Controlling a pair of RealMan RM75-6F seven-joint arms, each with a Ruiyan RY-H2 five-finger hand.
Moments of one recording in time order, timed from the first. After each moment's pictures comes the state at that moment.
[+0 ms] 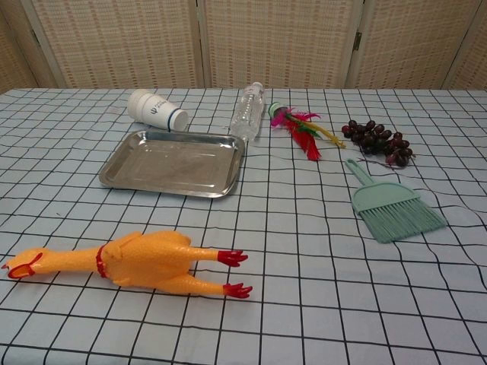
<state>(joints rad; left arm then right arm) -0.12 -1.13 0.00 -1.58 1.59 1.47 0.00 0.11 -1.17 0.00 -1.54 -1.64 1.48 -0.01</state>
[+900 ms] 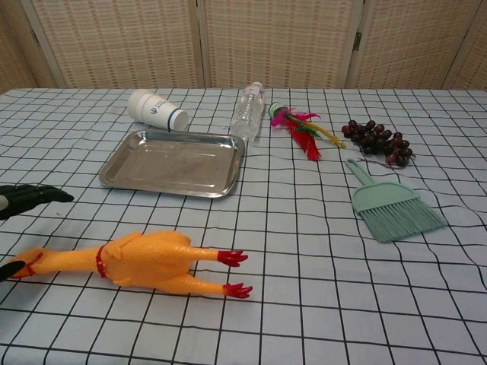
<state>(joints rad) -0.31 -1.35 0.00 -1.65 1.46 1.08 0.35 0.12 -1.13 0.00 -1.60 -1.57 1.40 -0.07</state>
